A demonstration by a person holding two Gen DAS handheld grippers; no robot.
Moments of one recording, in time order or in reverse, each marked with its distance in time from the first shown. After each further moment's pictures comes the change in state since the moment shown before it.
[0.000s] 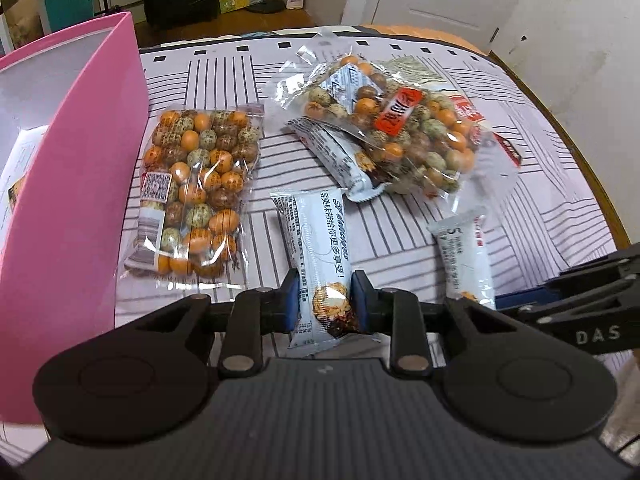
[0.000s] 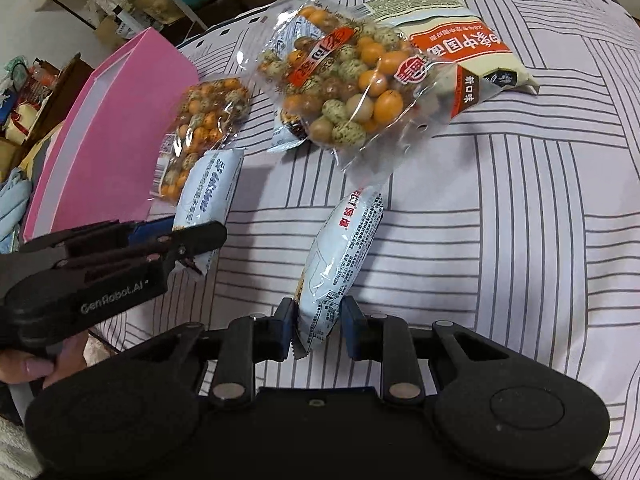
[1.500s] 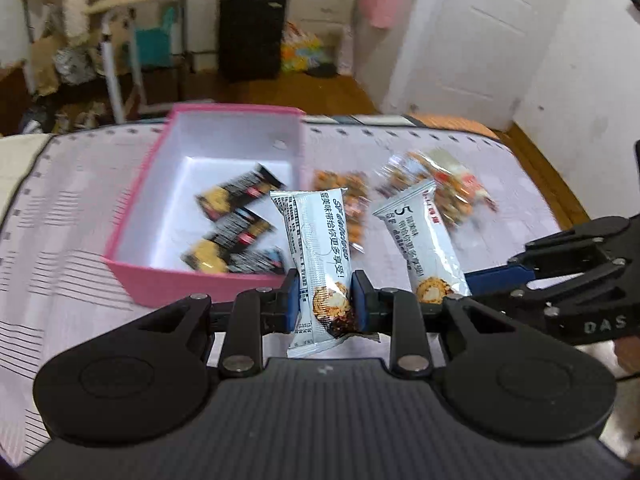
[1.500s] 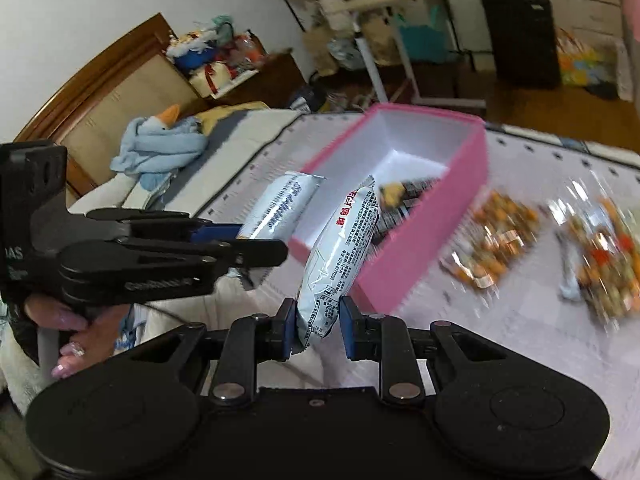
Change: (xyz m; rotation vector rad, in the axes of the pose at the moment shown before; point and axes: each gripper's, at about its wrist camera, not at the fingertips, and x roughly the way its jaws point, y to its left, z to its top) left arm -0.237 0.086 -0.052 -0.087 -0.187 0.104; right arm -0.078 0.214 -0.019 -0.474 -0.181 0.296
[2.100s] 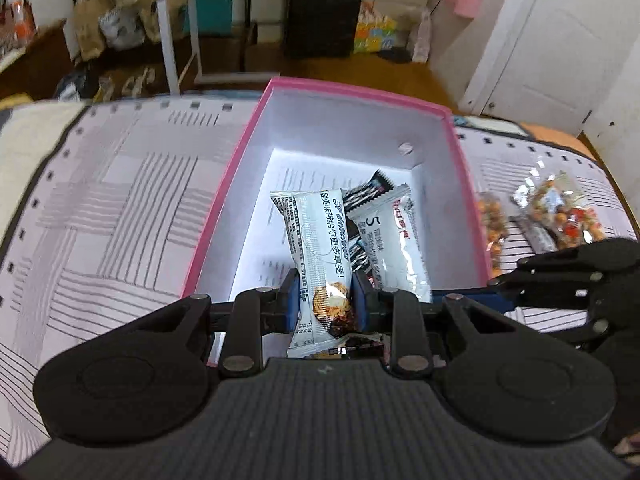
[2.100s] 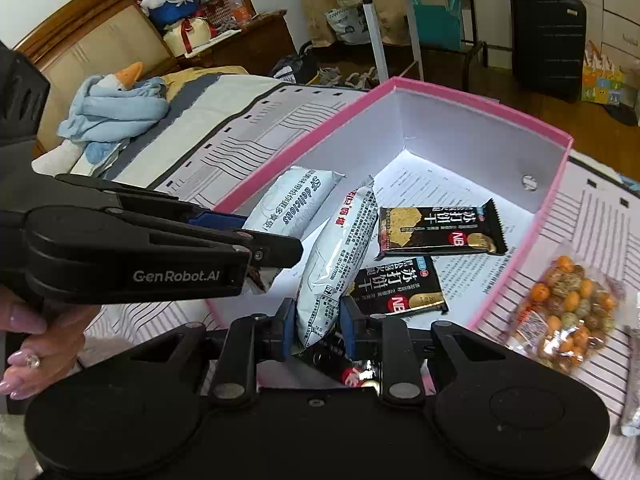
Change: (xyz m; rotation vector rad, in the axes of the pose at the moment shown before) left arm 0.121 0.118 0.048 -0.117 0.092 0.117; right arm 0.169 -0.015 0.058 -0.090 0.089 -0.090
